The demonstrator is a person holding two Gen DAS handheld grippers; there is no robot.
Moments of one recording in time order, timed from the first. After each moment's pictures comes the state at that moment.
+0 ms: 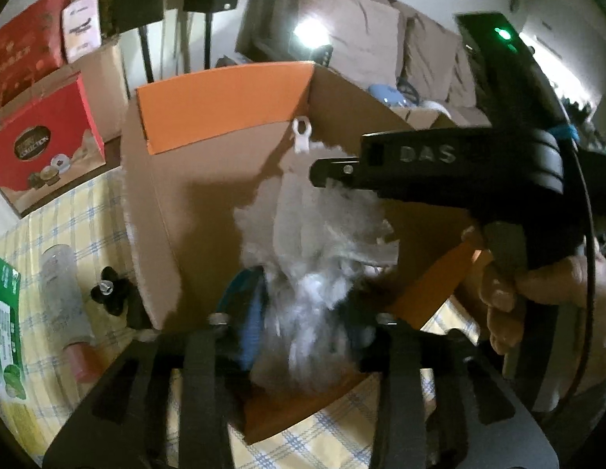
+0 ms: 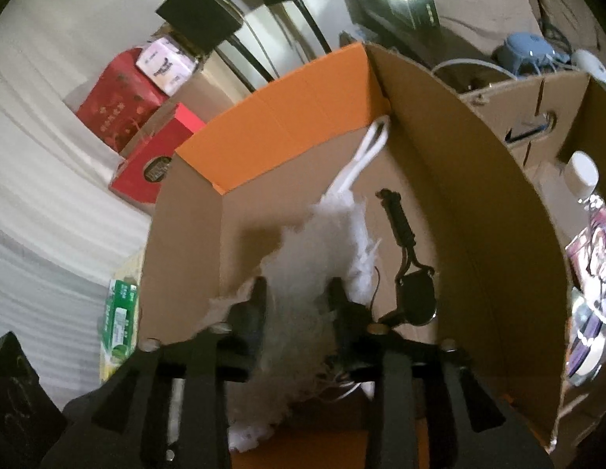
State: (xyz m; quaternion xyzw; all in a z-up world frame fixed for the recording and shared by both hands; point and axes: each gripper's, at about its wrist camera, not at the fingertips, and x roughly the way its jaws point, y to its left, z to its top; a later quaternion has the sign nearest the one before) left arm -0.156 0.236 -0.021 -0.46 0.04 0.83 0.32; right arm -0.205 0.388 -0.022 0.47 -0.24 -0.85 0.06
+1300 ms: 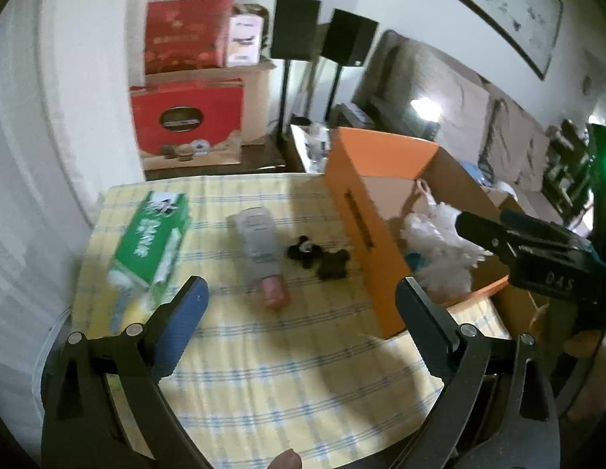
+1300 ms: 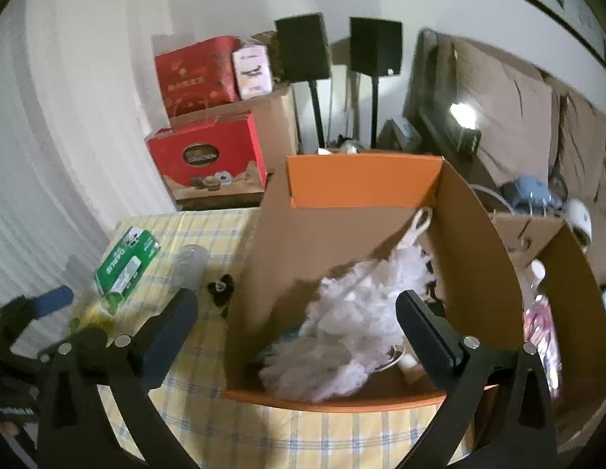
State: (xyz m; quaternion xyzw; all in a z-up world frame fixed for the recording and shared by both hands) left arm -0.113 0.048 0.030 -0.41 -0.04 0.90 0.15; right arm -0.135 0.258 0.047 0.37 -0.01 -0.93 0.06
